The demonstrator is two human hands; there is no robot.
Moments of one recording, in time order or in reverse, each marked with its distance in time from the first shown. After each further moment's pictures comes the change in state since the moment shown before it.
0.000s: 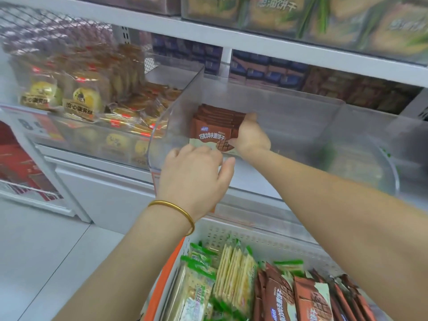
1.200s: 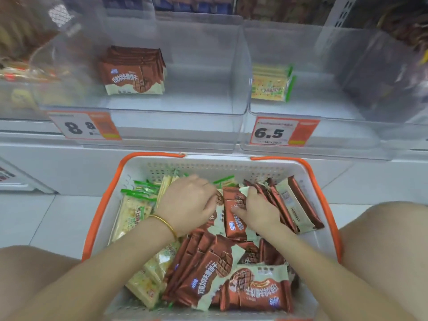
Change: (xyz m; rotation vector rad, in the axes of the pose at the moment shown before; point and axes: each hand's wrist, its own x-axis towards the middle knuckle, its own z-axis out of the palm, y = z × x) left_hand -0.120 0.118 0.102 -0.111 -0.240 0.498; right_hand -0.283 0.234 -0.009 -0.161 -0.422 0.343
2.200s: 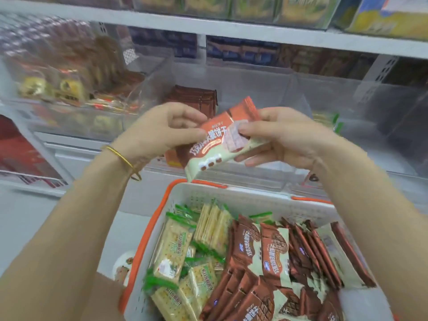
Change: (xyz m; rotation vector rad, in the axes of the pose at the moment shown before) left_hand 0.005 -0.091 -0.180 -0.996 0.235 -0.476; right_hand -0.040 -0.169 -0.204 0.918 -0.344 -0.494
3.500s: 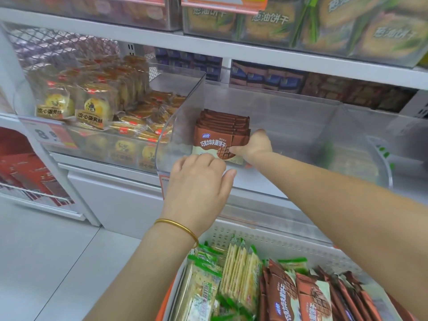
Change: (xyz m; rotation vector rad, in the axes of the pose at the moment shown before) left_hand 0.026 -0.064 -0.001 0.994 0.344 0.254; right_hand 0.217 0.039 0.037 -0.488 0.583 0.125
